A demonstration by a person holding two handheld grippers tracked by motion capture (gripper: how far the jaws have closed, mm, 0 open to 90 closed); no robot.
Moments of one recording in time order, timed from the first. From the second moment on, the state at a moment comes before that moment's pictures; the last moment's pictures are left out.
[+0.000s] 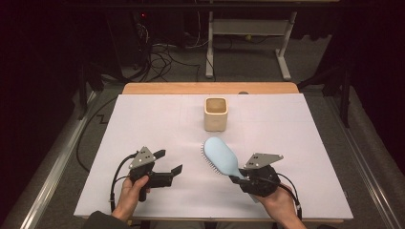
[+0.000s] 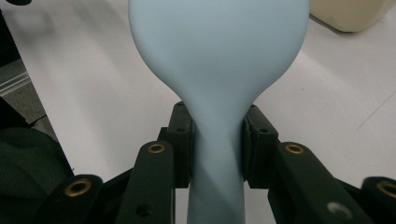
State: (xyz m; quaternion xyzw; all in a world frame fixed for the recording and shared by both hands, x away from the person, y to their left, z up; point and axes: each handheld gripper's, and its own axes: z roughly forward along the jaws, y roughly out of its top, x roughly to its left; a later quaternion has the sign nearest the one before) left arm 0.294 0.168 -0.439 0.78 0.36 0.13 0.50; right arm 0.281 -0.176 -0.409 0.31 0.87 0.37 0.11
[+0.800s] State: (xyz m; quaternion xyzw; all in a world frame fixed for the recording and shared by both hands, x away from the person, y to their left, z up) left arm 0.296 0.123 -0.430 0.80 0.31 0.09 0.51; right arm 0.282 -0.169 -0.410 0.30 0.87 0.38 0.12
